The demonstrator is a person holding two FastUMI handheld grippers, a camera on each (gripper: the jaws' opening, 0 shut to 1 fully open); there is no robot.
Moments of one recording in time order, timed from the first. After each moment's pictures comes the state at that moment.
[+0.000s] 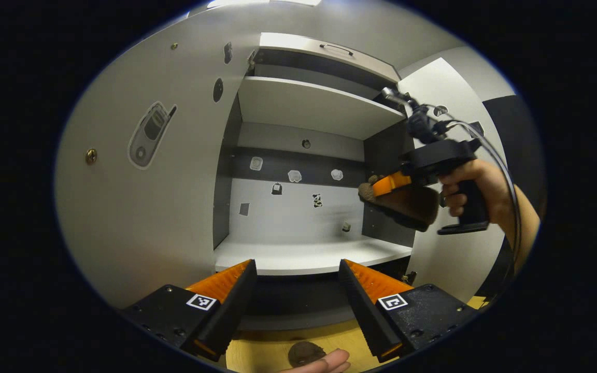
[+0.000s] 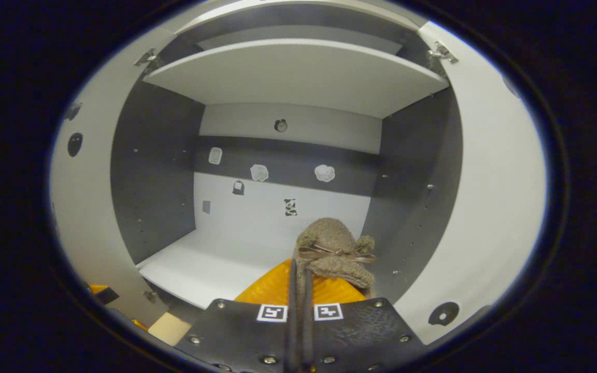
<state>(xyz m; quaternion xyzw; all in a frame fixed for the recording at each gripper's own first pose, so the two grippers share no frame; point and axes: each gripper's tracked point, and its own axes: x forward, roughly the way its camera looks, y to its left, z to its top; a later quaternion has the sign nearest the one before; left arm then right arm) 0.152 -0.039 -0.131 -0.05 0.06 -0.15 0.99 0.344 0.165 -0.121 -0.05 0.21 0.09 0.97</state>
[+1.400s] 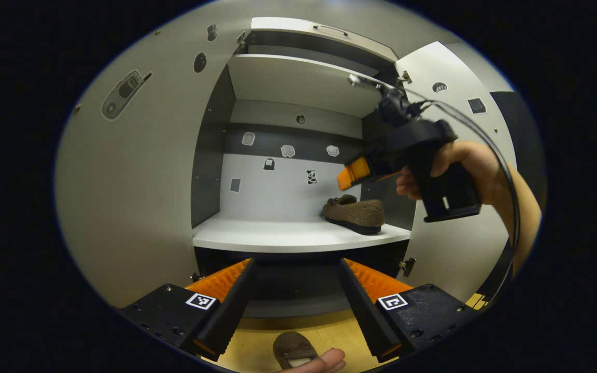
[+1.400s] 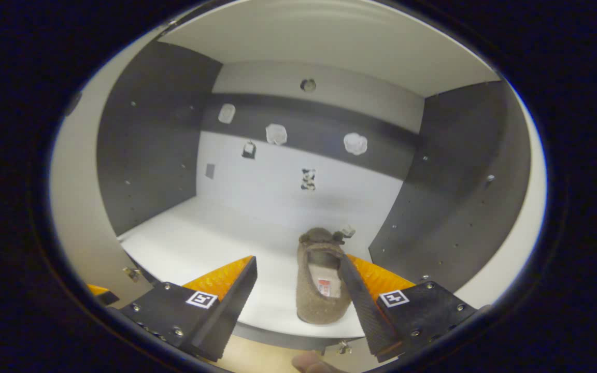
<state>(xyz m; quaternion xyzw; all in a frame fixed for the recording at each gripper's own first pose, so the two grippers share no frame) 0.147 -0.077 -0.180 -0.04 0.12 -0.14 0.98 0.324 0.186 -0.129 -0.10 0.21 0.13 0.96</state>
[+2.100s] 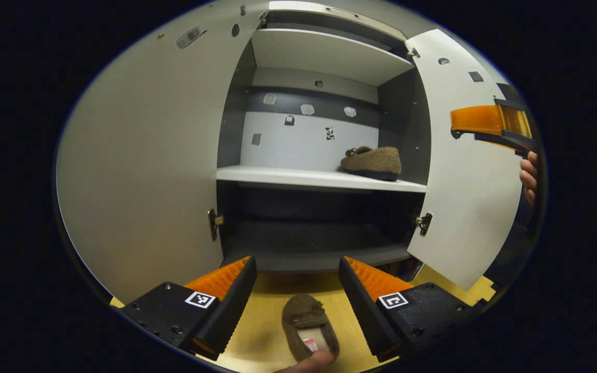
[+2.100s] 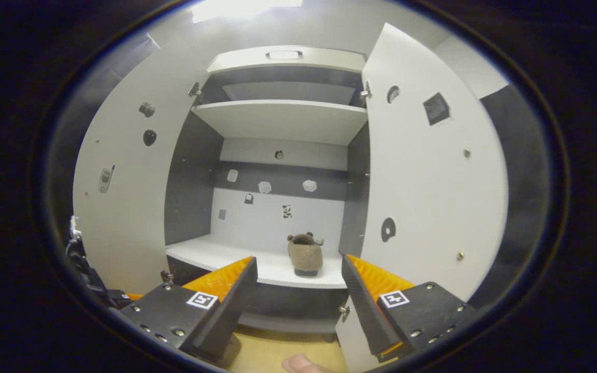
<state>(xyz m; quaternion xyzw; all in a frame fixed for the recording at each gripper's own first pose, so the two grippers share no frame) 0.093 -0.045 -0.276 -0.04 0.20 -0.09 0.97 0.127 0.109 -0.124 -0.01 0.05 0.06 1.00</state>
